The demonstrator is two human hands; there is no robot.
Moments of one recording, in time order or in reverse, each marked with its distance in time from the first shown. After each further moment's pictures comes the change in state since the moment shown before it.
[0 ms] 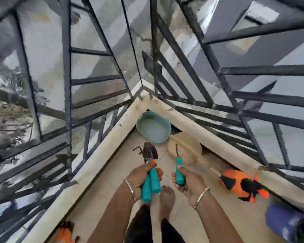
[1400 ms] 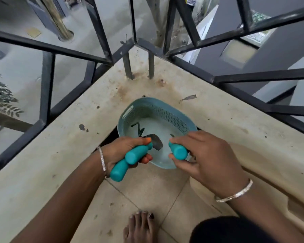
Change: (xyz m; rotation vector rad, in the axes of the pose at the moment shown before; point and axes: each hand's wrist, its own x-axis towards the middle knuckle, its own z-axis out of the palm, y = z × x) left_hand 0.436 0.116 -0.071 0.510 -0.224 0.232; right_hand 0.396 -0.017 0.093 -1.321 0.139 -1.764
